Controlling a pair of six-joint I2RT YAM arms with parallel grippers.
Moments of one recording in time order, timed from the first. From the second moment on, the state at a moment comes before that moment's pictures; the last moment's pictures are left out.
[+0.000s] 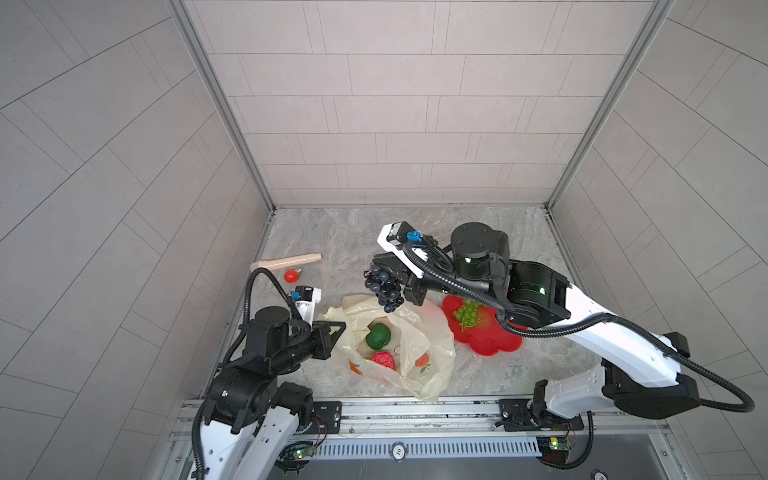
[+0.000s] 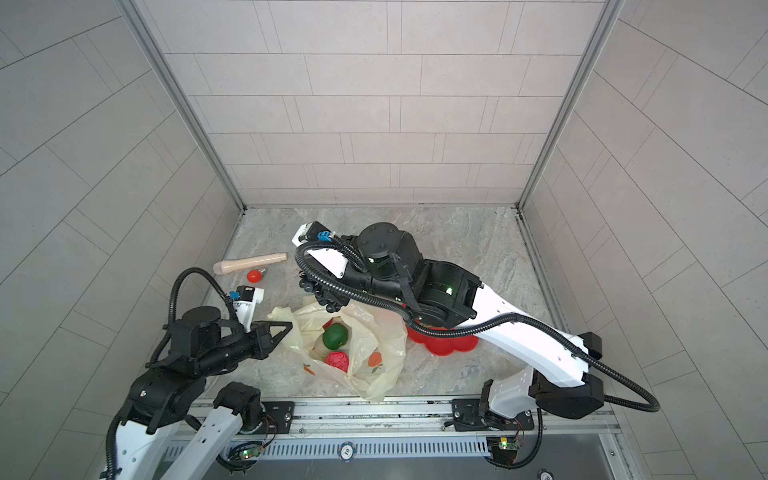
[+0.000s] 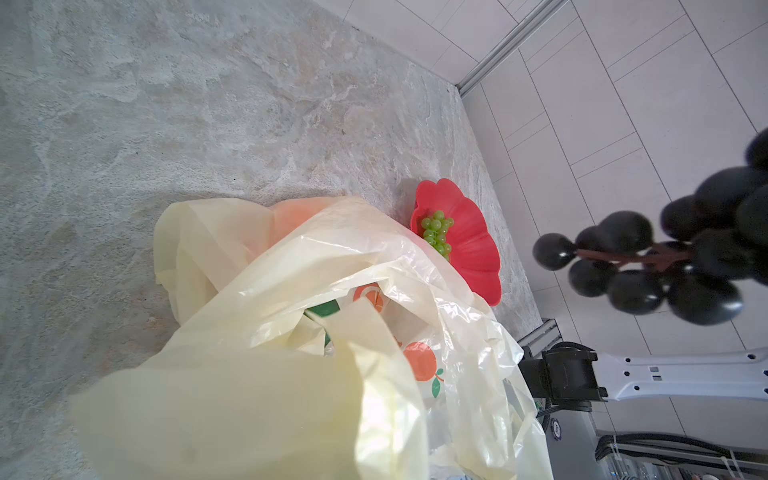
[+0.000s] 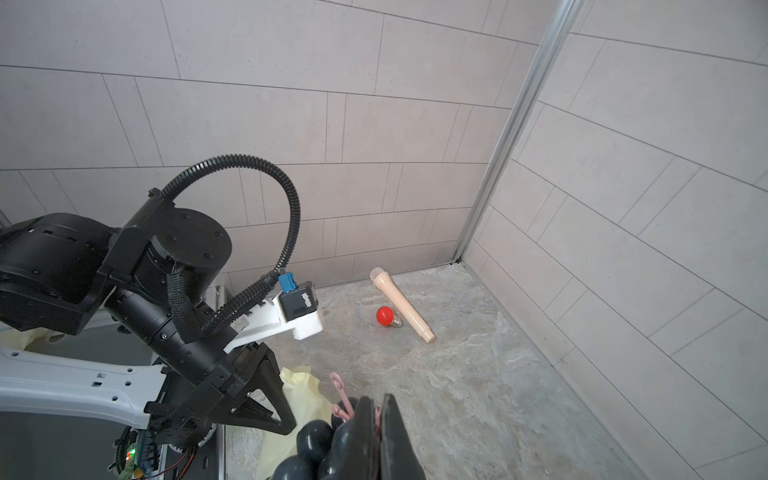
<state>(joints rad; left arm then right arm) -0.26 0.41 0.77 -0.96 0.46 -0.47 1.11 1.39 1.80 -0.61 0.04 -0.15</state>
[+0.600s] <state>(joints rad) -0.26 0.42 0.78 -0.96 0.47 -0.48 0.78 1.06 1.47 -0.79 0.24 -0.14</state>
